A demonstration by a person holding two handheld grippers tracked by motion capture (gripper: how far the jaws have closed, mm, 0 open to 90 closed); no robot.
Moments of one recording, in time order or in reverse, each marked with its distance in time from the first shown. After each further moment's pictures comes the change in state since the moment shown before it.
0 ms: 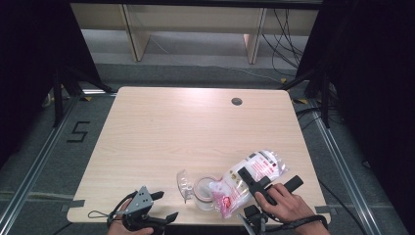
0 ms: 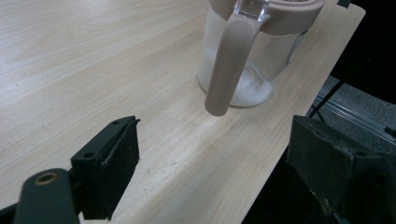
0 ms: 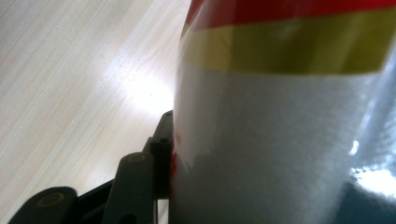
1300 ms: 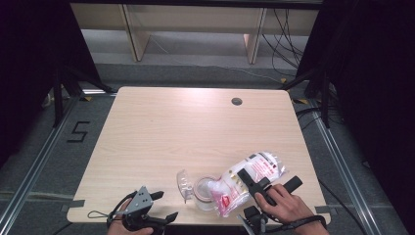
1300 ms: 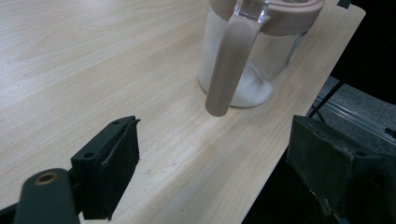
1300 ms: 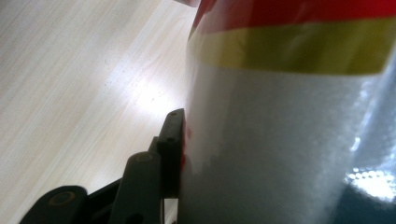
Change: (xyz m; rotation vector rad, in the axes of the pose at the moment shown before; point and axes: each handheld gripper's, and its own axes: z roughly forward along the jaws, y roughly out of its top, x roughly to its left) left arm 0.001 0.001 -0.001 -0.002 -0.002 0.023; right arm 0.001 0.001 0.000 -0.015 0.002 0.001
